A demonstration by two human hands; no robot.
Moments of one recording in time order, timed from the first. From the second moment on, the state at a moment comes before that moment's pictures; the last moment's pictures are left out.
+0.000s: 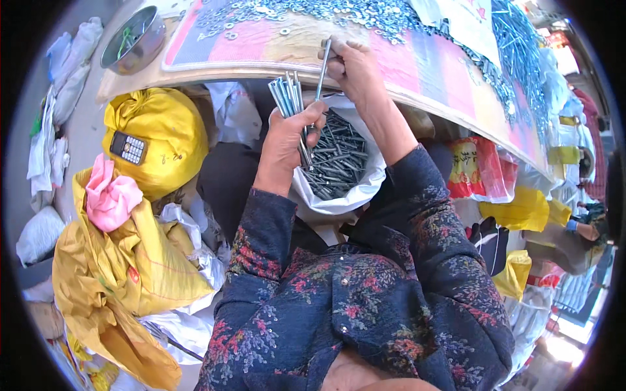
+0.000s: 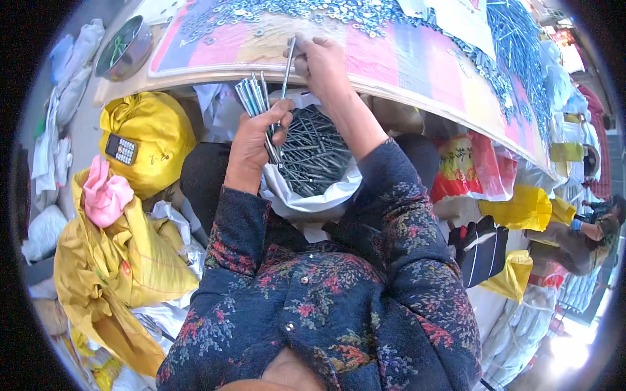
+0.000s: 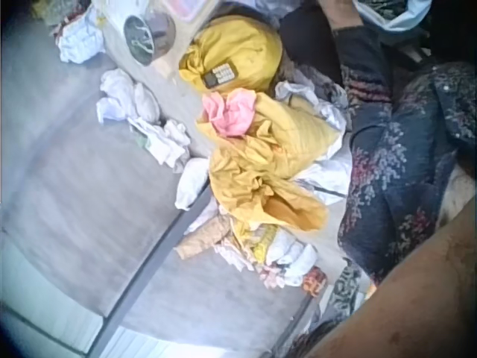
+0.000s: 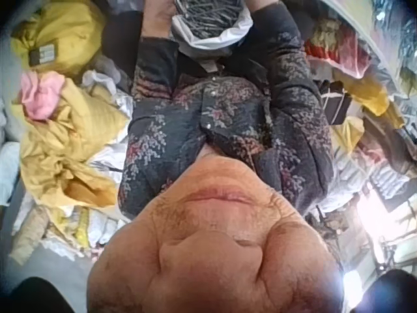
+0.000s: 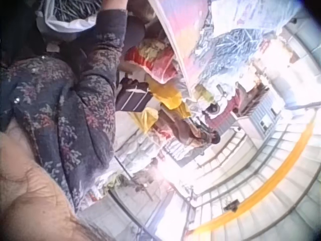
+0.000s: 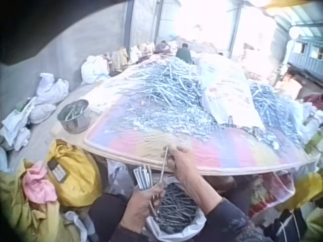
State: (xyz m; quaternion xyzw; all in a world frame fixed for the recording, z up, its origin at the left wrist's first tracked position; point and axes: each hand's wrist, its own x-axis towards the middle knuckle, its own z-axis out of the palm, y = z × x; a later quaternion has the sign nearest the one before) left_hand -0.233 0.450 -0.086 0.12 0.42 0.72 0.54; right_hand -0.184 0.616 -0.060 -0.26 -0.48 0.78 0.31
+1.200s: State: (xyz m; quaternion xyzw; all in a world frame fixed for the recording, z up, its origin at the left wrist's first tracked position) left_hand -0.222 0.471 -0.090 0.09 0.40 0.74 0.53; right_hand -0.192 0.703 -0.060 -0.32 -0.89 0.05 0.30
